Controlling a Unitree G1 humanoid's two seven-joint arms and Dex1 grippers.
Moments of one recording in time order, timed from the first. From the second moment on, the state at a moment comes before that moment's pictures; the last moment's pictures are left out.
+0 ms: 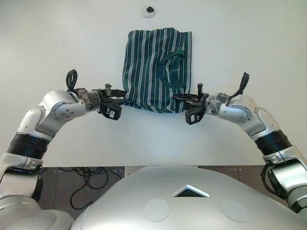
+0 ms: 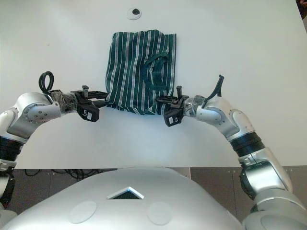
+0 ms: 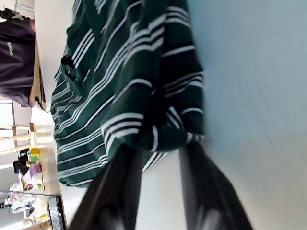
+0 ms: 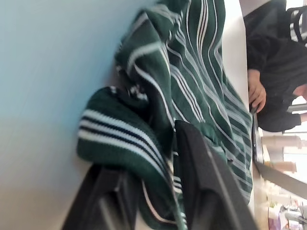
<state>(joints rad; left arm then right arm) -0.11 0.90 -0.35 0.11 0.48 -0.65 -0.68 -0.17 -0.64 0.48 0.14 -0.55 -0.62 0.59</state>
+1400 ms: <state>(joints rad) -0.58 0.41 0.02 0.50 -0.28 0.32 -0.58 -0.66 -0.28 0.00 0.70 0.28 0.45 0.52</state>
